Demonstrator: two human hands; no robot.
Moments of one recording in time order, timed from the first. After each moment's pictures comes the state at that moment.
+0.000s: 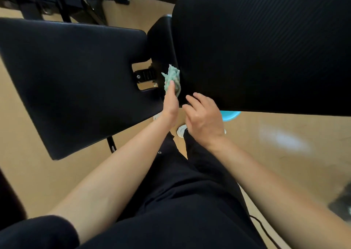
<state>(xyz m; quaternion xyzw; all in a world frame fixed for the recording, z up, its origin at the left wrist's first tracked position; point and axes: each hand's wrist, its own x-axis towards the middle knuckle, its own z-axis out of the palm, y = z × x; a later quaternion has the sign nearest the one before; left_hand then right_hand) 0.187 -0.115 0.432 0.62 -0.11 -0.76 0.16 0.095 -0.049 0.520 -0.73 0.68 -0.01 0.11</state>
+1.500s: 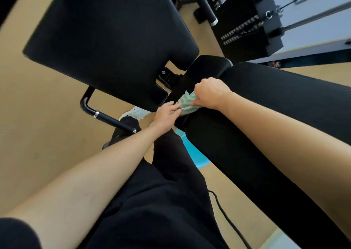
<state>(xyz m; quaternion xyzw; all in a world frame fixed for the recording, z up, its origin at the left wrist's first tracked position) 0.188 -0.082 0.389 0.72 -0.26 -0.60 0.22 0.124 -0.262 0.510 -0.86 0.21 0.46 0.10</state>
